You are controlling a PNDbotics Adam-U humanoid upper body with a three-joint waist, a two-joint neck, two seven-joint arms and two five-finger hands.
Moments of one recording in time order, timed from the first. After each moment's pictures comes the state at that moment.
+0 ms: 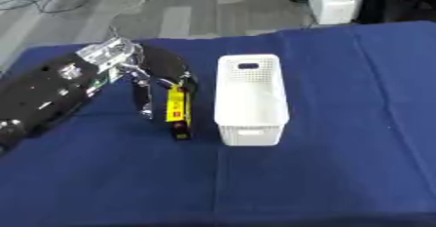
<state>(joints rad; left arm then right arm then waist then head) -0.83 0.53 -0.68 -1.01 -1.05 -0.82 -0.28 -0.13 -0.59 0.02 -1.99 -1.10 -0.55 0.41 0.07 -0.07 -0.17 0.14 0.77</state>
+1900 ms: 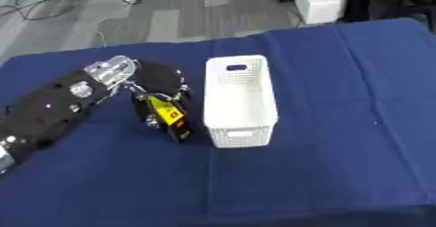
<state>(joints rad) -0.83 0.45 -0.64 -0.84 -1.30 -0.91 0.14 -0.15 -0.59 0.02 -1.99 -1.13 -0.53 0.41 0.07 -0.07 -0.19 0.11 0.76</state>
